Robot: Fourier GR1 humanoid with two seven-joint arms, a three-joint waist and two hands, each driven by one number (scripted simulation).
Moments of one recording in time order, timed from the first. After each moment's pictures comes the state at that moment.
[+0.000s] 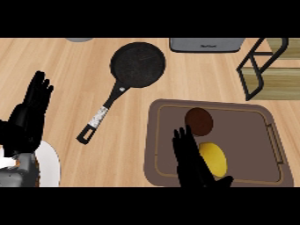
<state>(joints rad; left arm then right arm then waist) -0.10 0.23 -0.01 -1.68 0.06 0.23 0.18 -0.43 -0.48 1.21 -1.66 1.61 0.64 0.58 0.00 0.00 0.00</state>
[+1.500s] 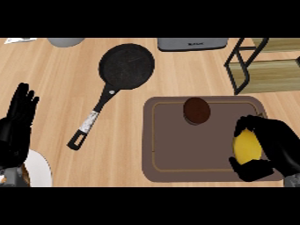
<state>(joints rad) 0.00 0.22 0.06 -1.73 0.06 0.21 0.15 -0.03 -0.41 0.22 -1.87 0.78 0.29 0.39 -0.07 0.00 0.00</state>
